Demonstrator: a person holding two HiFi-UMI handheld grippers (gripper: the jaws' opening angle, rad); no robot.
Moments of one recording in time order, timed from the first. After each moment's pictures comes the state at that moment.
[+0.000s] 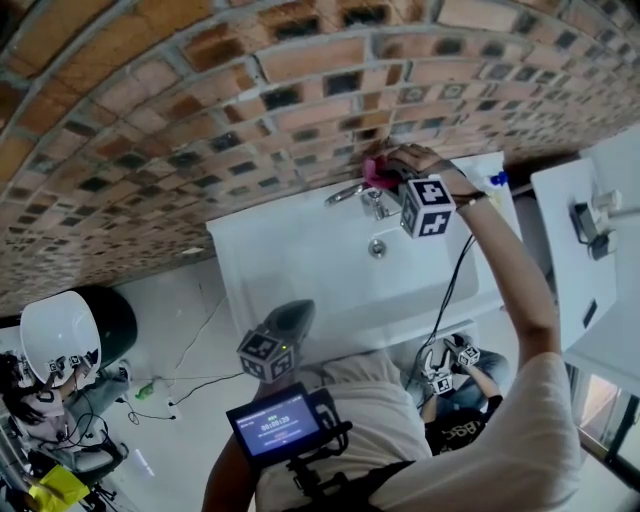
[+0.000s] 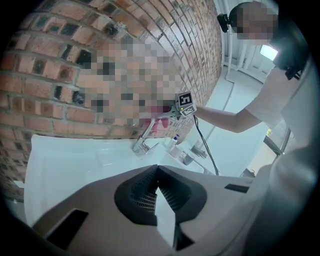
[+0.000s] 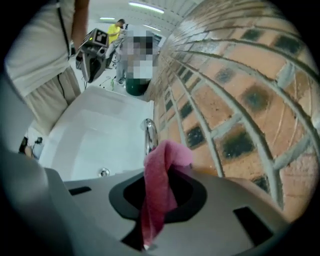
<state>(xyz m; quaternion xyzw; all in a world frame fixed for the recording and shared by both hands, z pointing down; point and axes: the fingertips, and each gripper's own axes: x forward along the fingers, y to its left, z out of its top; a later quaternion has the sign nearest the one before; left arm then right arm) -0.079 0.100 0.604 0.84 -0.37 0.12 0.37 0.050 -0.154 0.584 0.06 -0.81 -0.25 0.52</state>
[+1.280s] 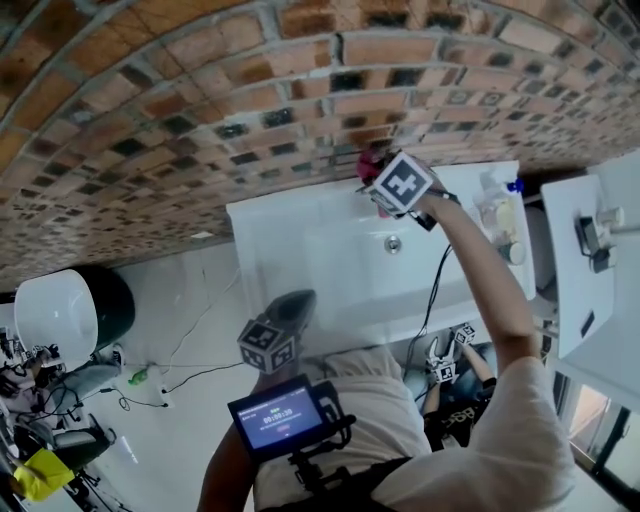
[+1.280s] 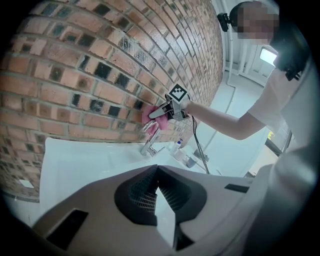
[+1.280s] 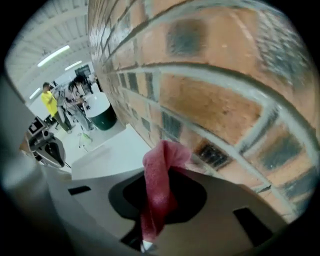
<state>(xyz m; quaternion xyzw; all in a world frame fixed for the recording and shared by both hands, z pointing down) -0.129 0.106 0.594 0.84 -0.39 0.11 0.36 -0.047 -0.150 0.580 0.20 -0.83 0.14 0.50</state>
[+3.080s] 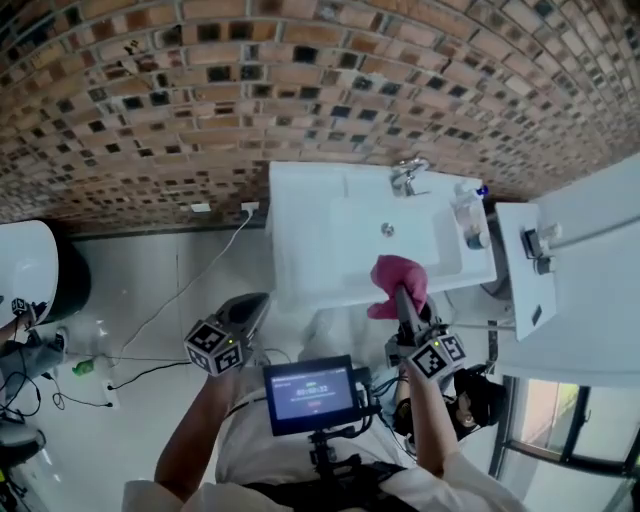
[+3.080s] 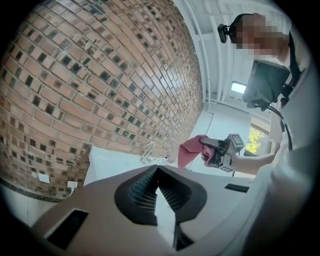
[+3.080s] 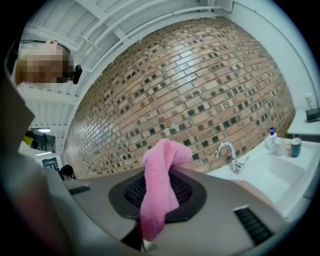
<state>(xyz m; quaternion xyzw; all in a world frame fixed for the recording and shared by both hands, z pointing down) -0.365 0.316 0.511 0.87 -0.38 -0.03 0.32 -0.111 0.260 0.404 0.47 -0.84 0.26 -0.02</state>
